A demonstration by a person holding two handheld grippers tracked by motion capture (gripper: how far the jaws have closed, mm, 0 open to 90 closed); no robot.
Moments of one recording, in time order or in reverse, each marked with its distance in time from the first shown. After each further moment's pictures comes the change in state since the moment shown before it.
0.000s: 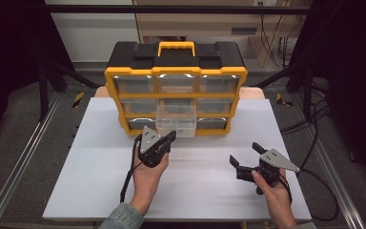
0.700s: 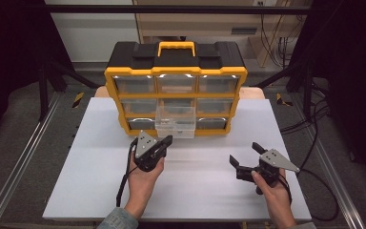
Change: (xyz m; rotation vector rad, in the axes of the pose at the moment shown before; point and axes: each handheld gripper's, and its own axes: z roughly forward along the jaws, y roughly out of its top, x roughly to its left) left arm 0.006 -0.011 -0.010 0.011 -0.013 0.002; right arm 0.001 0.000 0.000 -0.002 -0.001 -0.002
